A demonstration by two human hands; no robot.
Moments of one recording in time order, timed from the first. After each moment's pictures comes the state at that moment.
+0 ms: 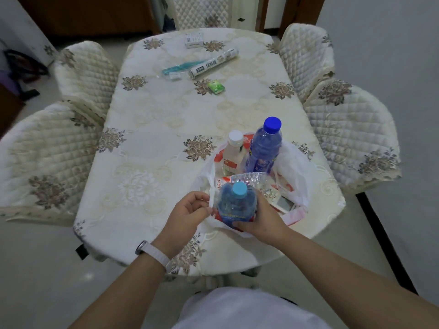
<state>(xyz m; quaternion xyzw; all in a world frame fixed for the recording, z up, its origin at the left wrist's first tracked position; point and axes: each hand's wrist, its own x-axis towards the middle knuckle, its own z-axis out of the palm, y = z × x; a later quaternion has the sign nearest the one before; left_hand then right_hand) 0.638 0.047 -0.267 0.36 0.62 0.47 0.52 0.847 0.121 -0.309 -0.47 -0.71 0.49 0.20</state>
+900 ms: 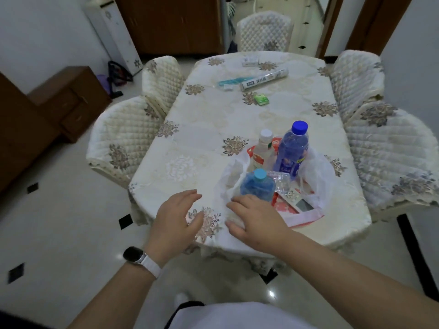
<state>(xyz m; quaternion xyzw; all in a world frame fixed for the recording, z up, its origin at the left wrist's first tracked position) 0.654 -0.082 -0.223 0.55 0.79 0.25 0.09 0.840 0.052 -0.246 -0.22 -0.95 0.16 0.13</state>
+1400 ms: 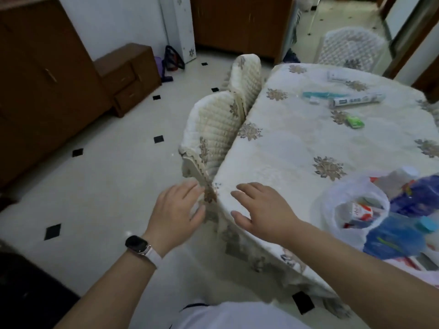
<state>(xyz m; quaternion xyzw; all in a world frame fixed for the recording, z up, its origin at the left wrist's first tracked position) 0.394 -0.223 -0.231 0.52 0.84 0.18 -0.04 0.558 -0.042 -0.225 -0.10 -0.99 0.06 0.10</state>
